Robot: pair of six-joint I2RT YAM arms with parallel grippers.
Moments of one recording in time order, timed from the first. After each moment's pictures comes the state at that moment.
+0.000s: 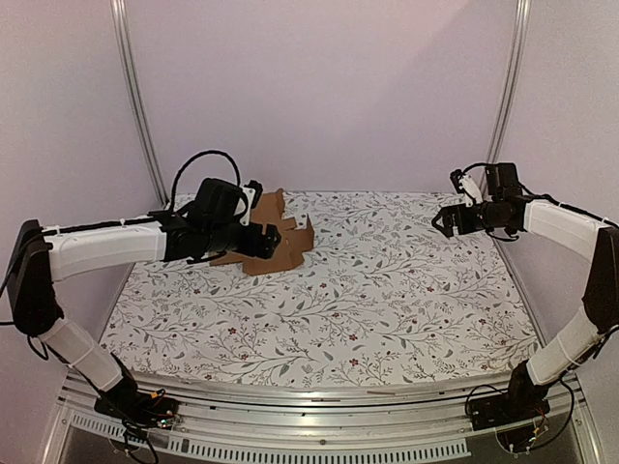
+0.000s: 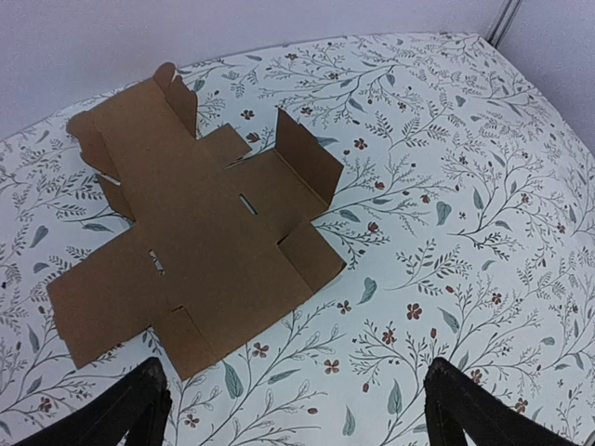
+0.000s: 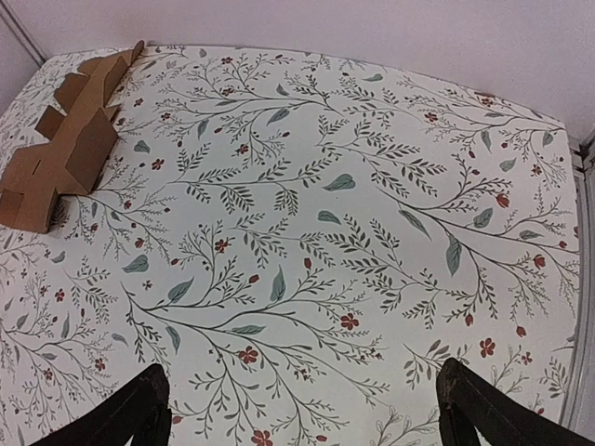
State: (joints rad) left arm -0.70 1.53 1.07 -0.18 -0.19 -0.24; right arm 0.12 1.52 1.11 -0.31 -0.28 -0.07
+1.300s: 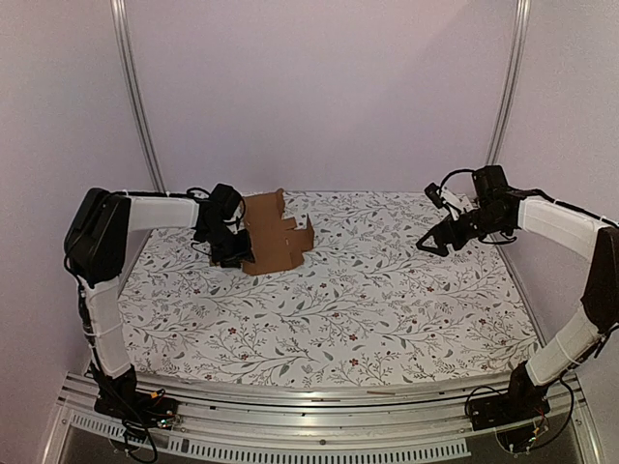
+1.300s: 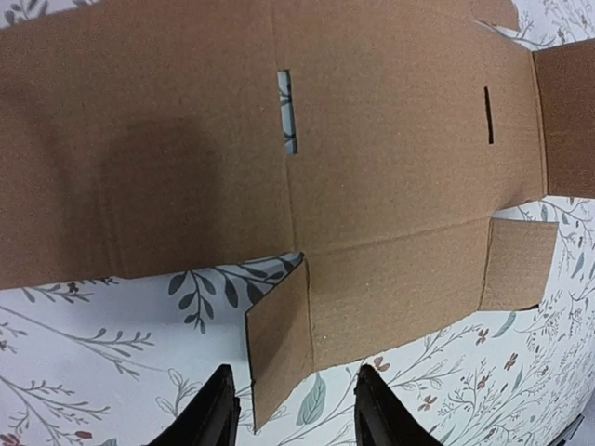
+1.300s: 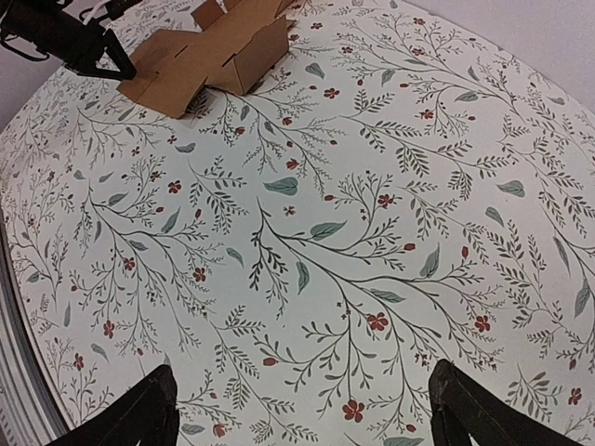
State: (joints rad) left arm -0.41 2.01 1.40 -0.54 0.12 -0.62; right arm 0.19 1.52 1.14 -0.53 -0.54 -0.35
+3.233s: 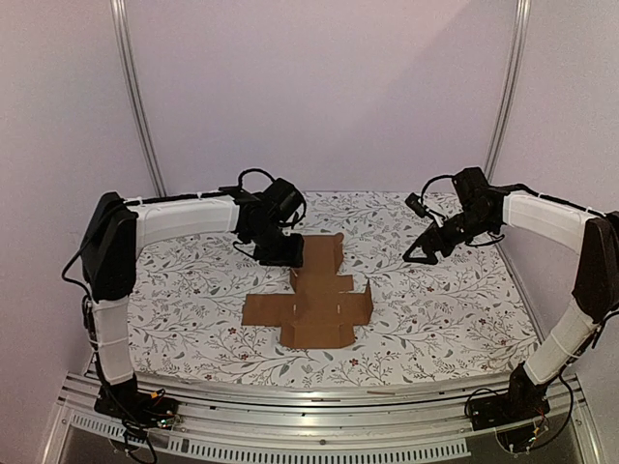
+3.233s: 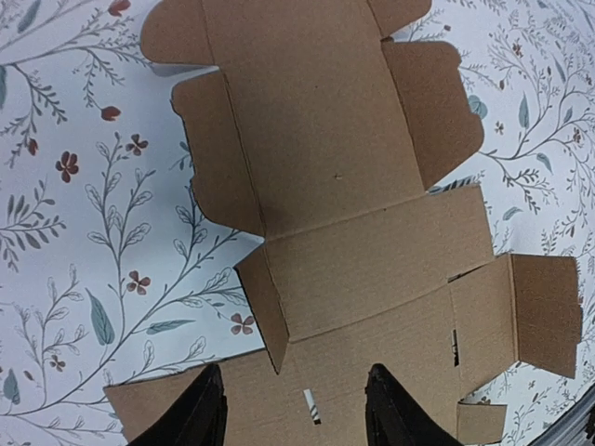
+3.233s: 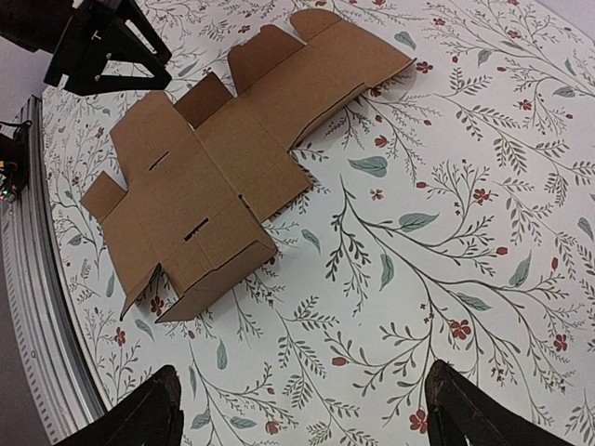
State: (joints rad) left arm -0.75 2.00 1.61 -0.71 -0.06 -0.53; right arm 0.28 1.61 1.22 -0.66 -0.60 -0.39
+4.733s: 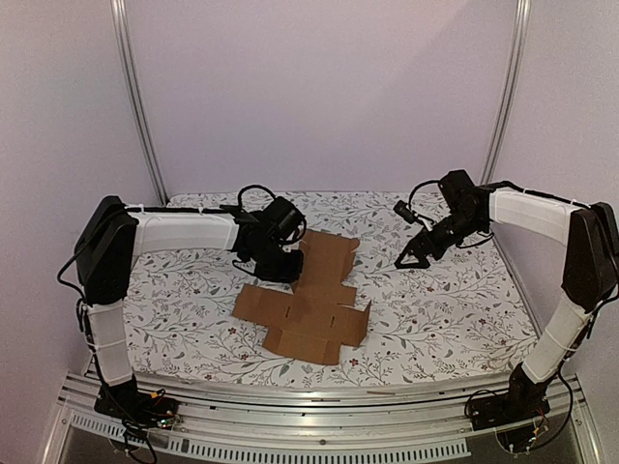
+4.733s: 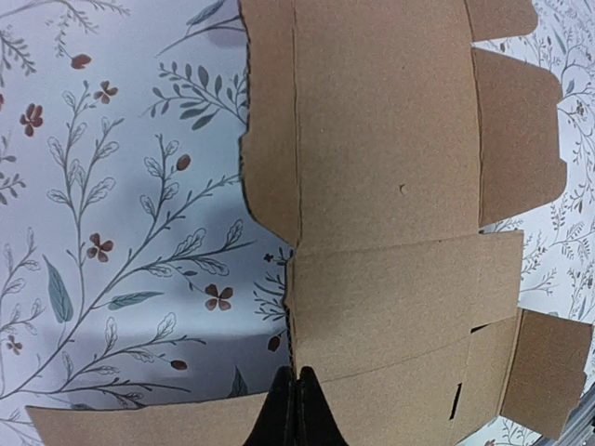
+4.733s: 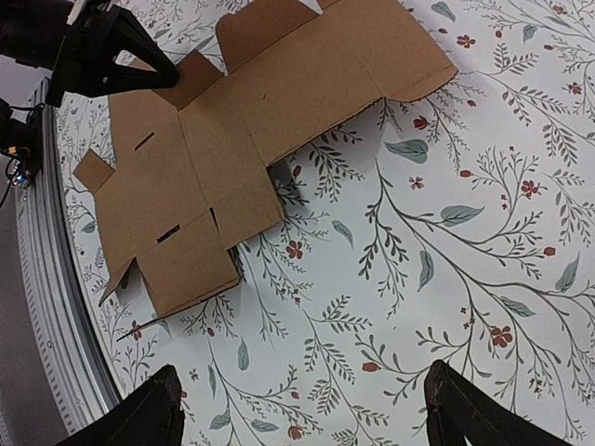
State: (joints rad) left arm -0.79 1.97 1.44 -0.58 -0.06 -0.57; right arm 0.33 1.70 1.29 -0.73 -0.62 -0.39
